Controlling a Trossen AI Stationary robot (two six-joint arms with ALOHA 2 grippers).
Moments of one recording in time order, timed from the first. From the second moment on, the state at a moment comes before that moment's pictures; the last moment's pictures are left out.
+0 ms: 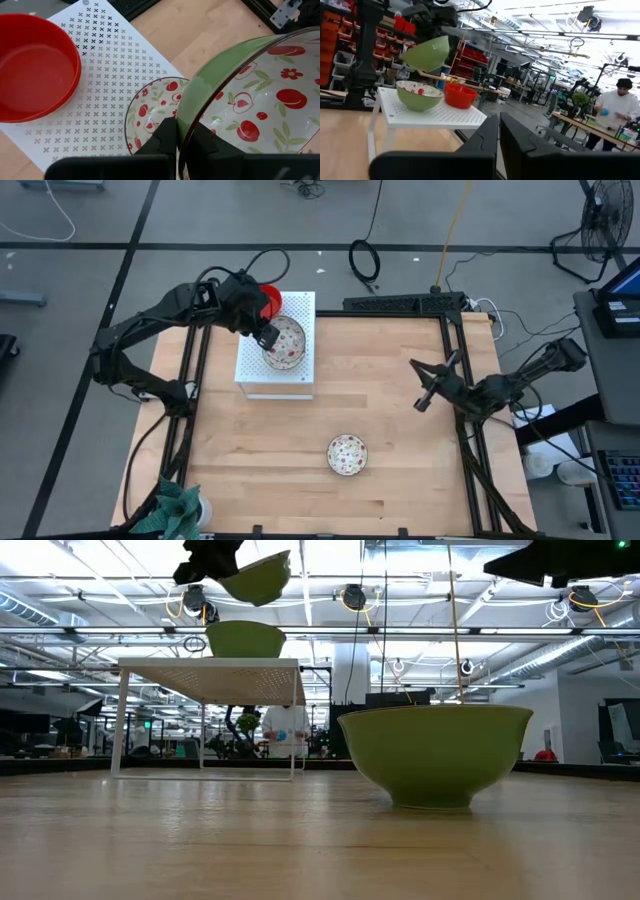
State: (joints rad) left arm 0.40 1.37 1.61 -1.11 0.00 -0.43; right arm 0.47 0.54 0.20 0.74 1.02 -0.64
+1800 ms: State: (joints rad) left arm 0.45 1.42 1.61 -1.18 0.01 -0.46; right arm 0.31 0.10 0.22 0.01 0.29 -0.21
